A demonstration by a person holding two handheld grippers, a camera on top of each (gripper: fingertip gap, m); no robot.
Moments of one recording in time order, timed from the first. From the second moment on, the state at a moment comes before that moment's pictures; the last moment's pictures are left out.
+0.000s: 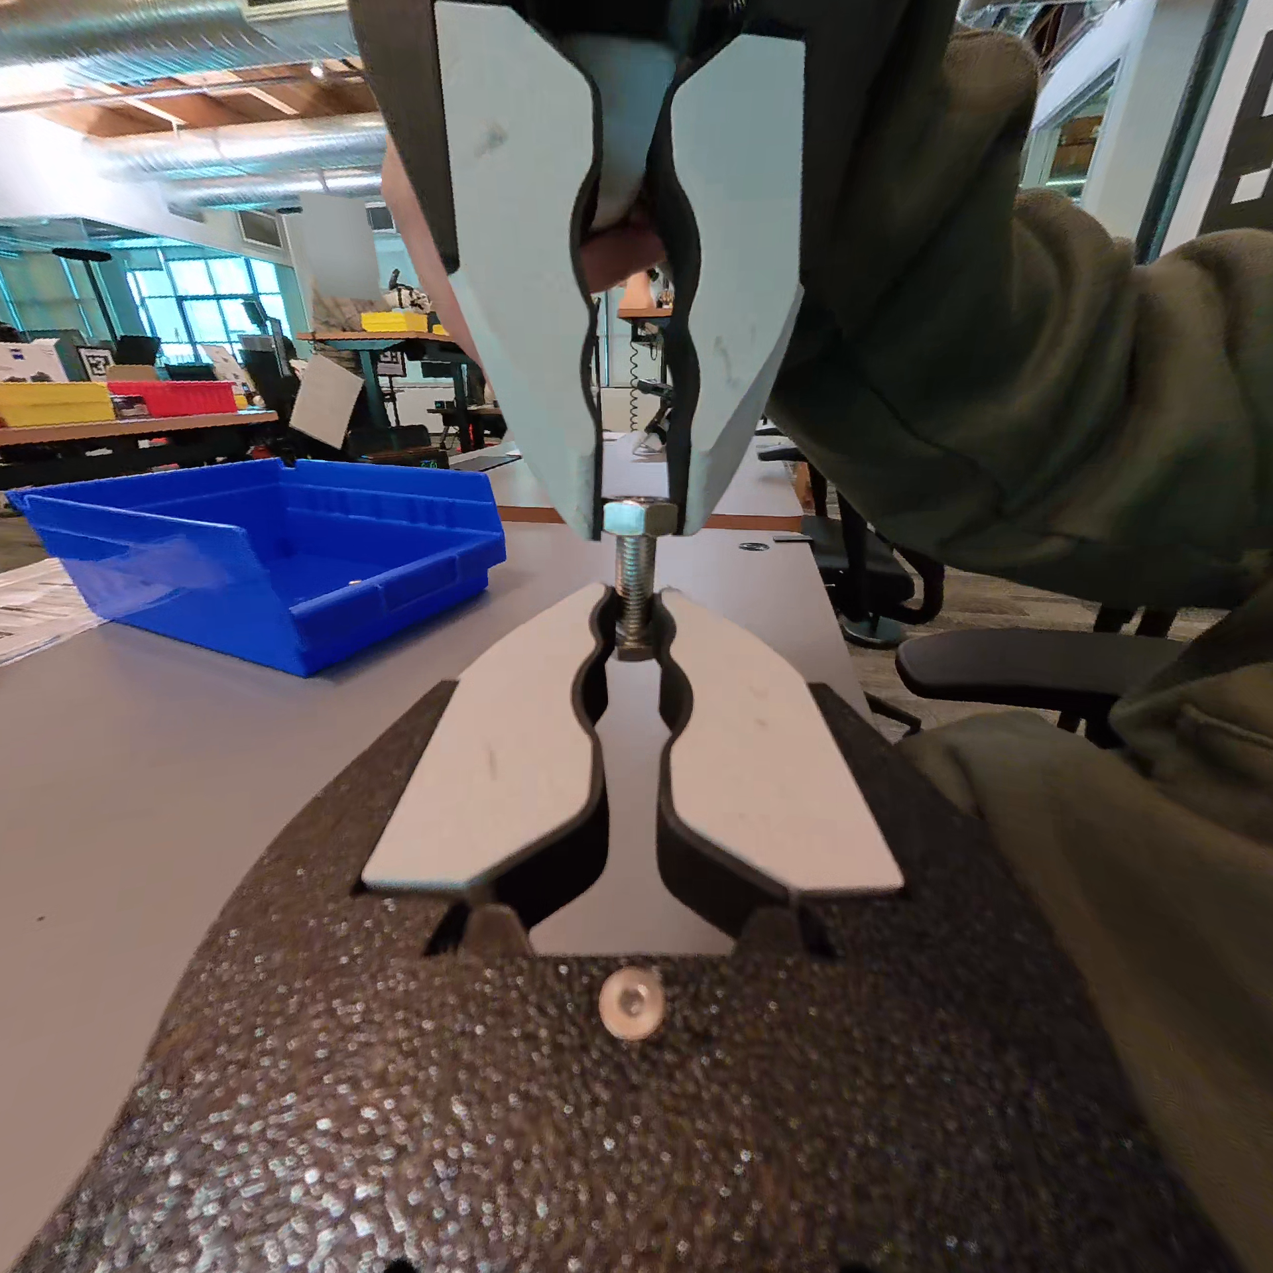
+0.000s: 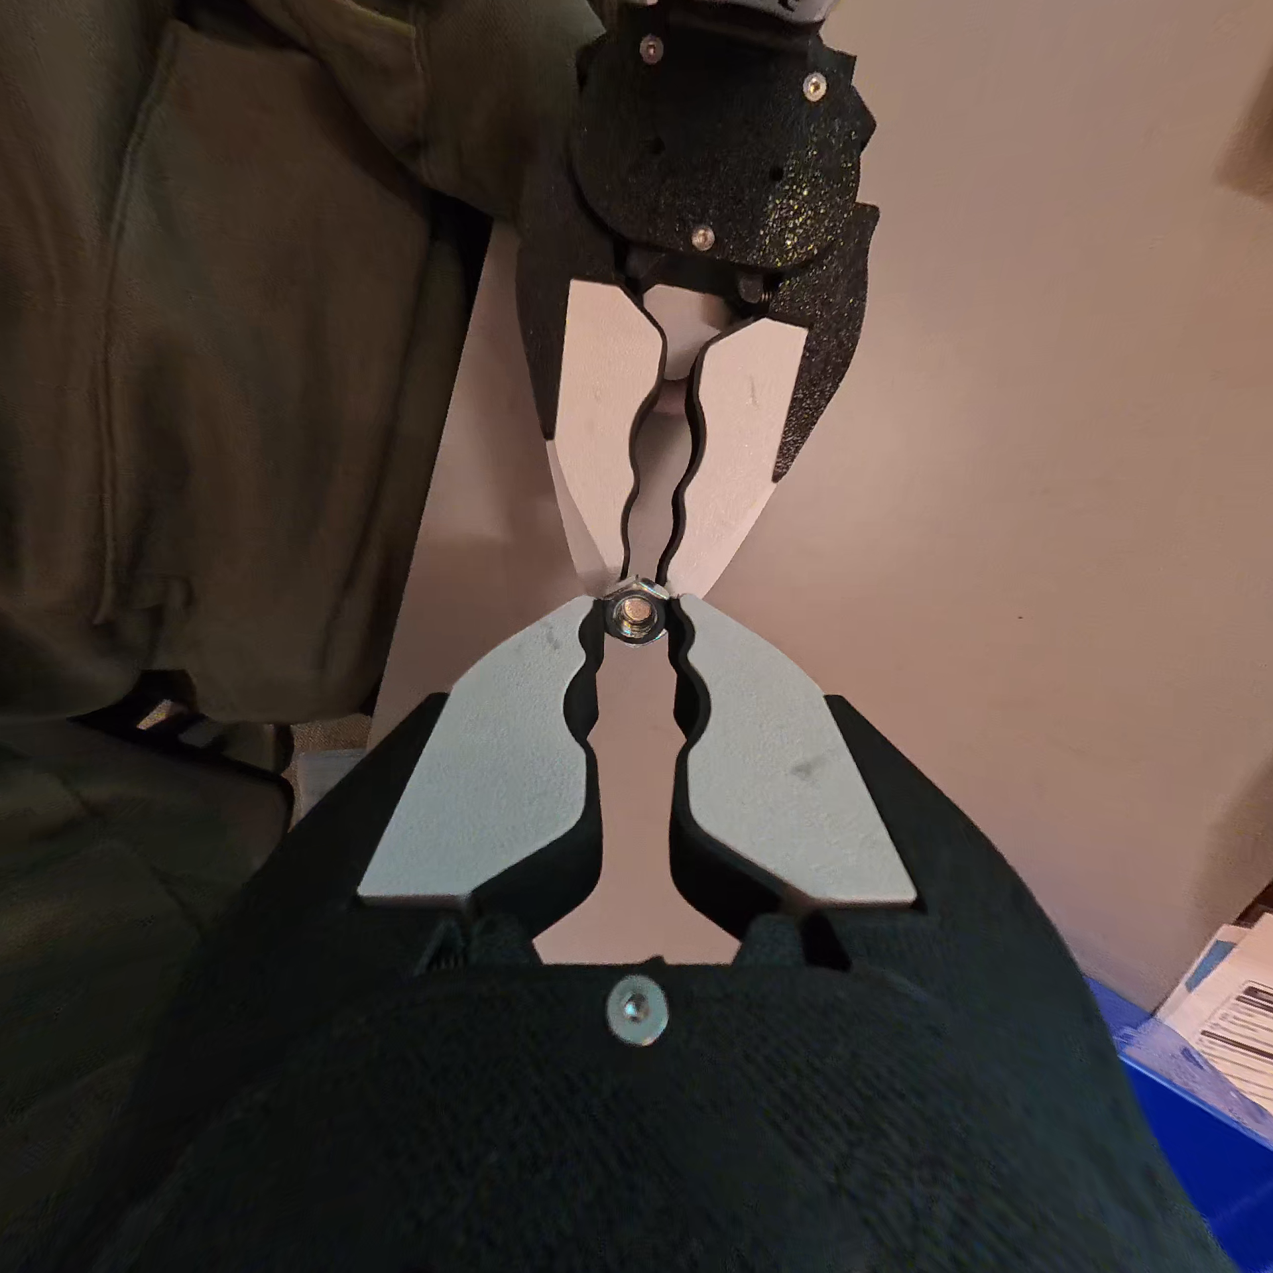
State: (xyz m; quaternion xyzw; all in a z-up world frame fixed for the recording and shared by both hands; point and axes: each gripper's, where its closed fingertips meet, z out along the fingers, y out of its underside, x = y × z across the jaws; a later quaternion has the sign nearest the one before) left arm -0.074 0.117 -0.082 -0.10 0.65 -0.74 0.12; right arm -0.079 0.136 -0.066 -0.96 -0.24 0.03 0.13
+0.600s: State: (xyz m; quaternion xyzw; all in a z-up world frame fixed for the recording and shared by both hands) left arm -0.064 0.113 -0.101 -0.12 0.72 -0.66 0.16; right arm -0.071 0.122 -0.083 -0.97 -0.24 0.01 -0.01
